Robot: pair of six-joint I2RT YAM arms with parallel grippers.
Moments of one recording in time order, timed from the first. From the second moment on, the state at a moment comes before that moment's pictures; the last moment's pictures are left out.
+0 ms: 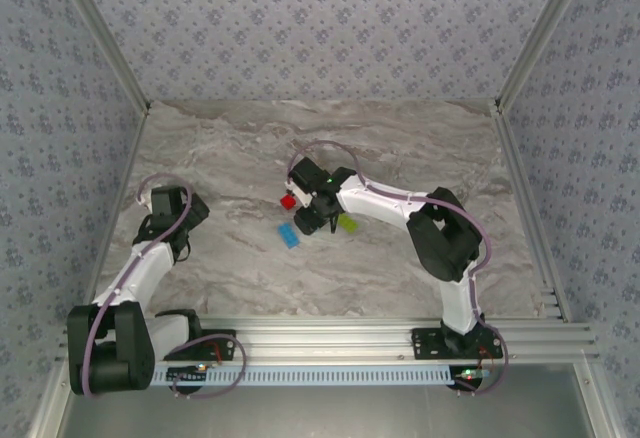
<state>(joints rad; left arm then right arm) 0.04 1.10 0.51 -0.21 -0.23 -0.58 0.84 1.97 1.48 -0.71 0.00 0.07</state>
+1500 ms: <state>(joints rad) 0.04 1.07 0.51 -0.21 -0.24 -0.58 1.02 2.18 1.78 -0.90 0.11 0.37</state>
